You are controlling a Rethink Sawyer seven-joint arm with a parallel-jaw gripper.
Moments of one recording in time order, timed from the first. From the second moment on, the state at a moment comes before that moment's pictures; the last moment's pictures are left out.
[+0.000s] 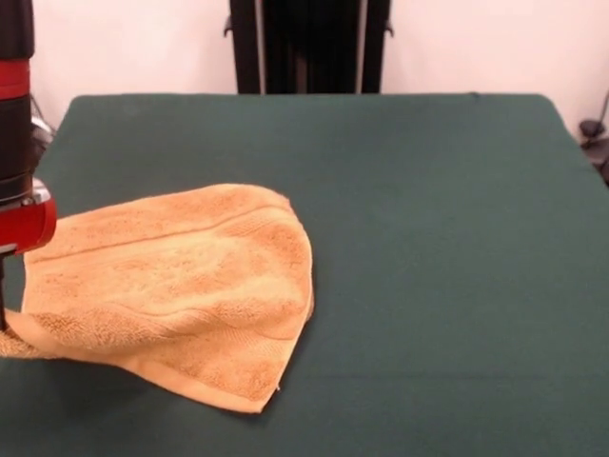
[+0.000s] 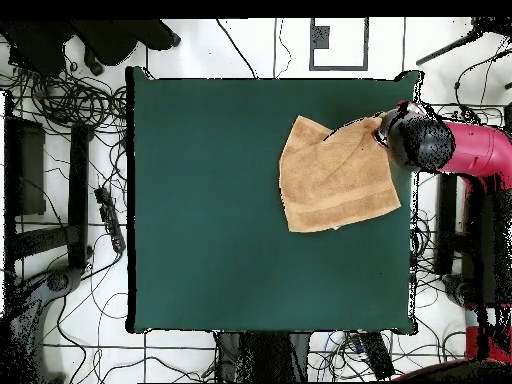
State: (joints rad) arm -0.81 -0.37 0.70 1.06 -0.80 0.76 0.76
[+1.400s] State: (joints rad) arm -0.91 -0.33 0.72 0.90 -0.75 0.87 0.43
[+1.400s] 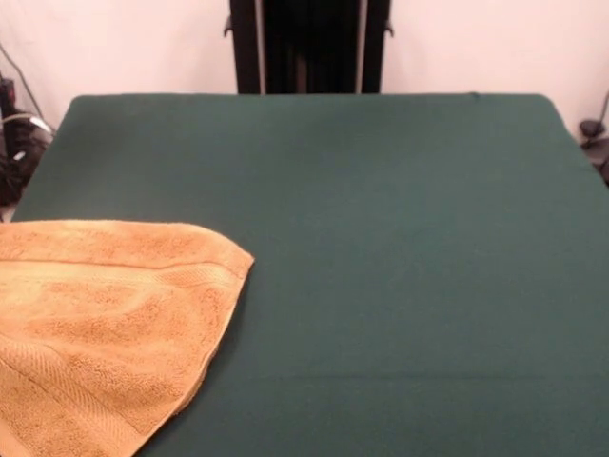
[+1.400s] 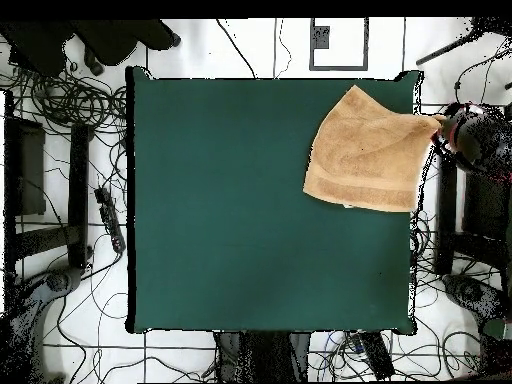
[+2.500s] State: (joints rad) arm -0.87 -0.43 0.67 0.94 -0.75 0.84 0.43
